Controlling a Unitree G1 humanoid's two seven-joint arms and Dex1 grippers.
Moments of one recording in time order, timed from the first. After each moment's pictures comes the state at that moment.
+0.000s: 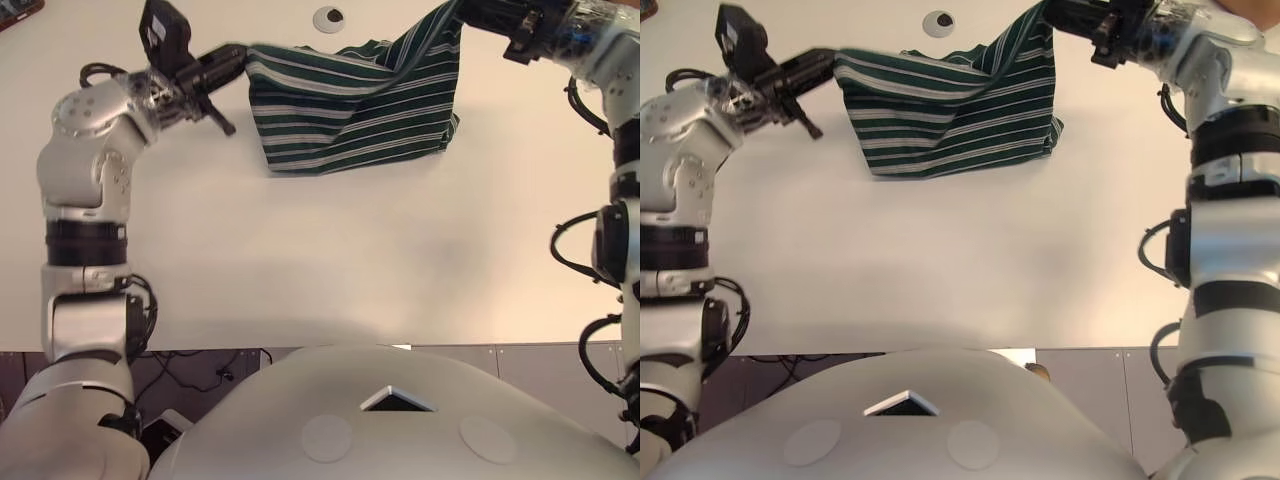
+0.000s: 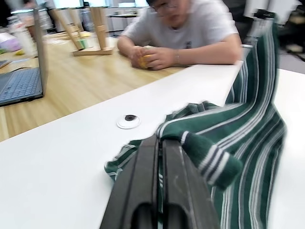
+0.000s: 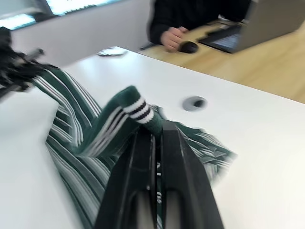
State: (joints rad) left arm -0.55 0.53 -0.04 0.36 -0.39 0.34 -0.74; right arm -0.97 -0.54 0.20 1.10 0.46 0.17 1.01
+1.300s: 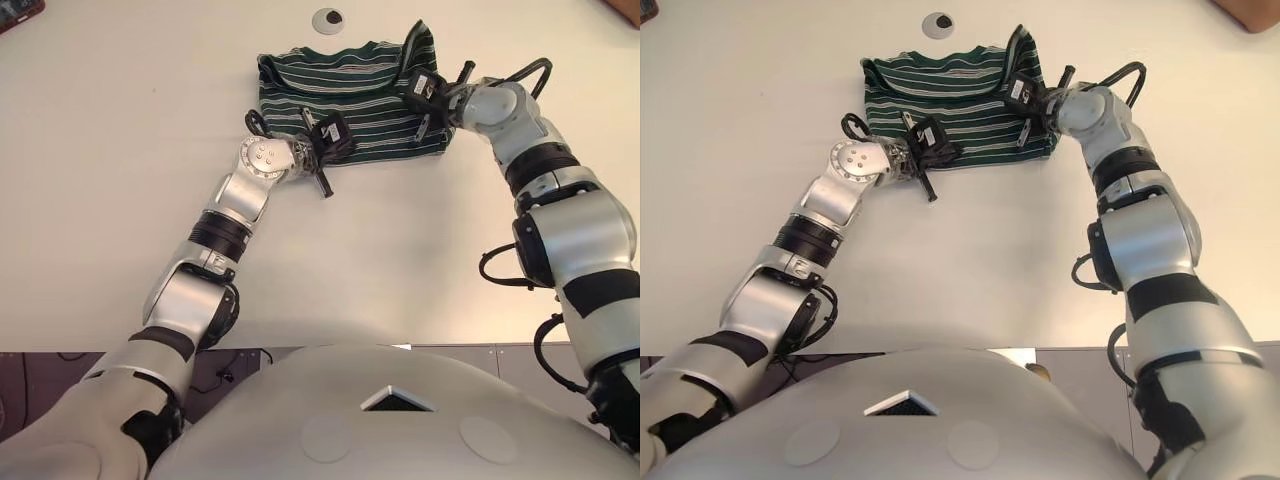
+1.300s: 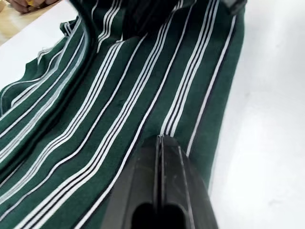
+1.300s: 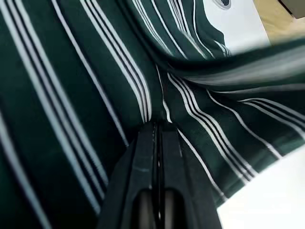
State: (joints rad) left arm -0.49 0.24 -0.41 0.50 0.10 0.15 -0.73; right arm -0.91 -0.33 0.38 1.31 -0.40 -0.32 0.64
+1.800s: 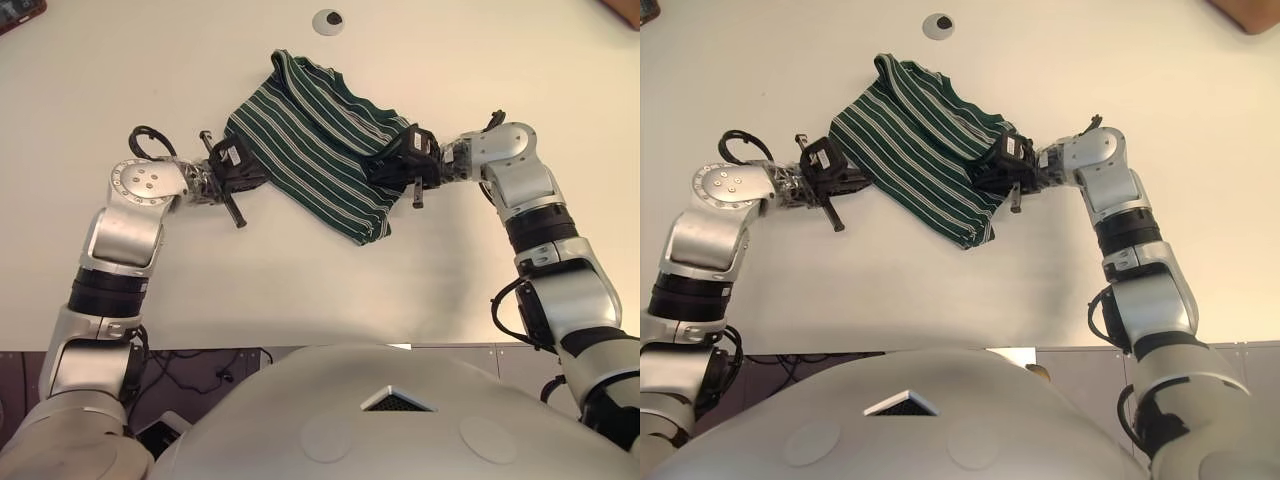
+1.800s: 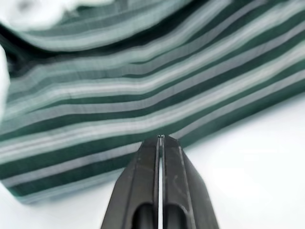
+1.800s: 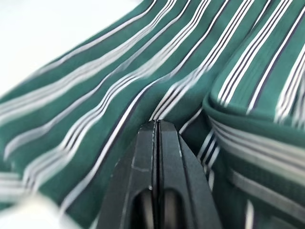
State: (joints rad) left arm -0.17 0.61 -0.17 -0.16 -0.08 0.49 -0.90; right arm -0.48 -0.38 0.28 0.47 0.03 0.09 1.23
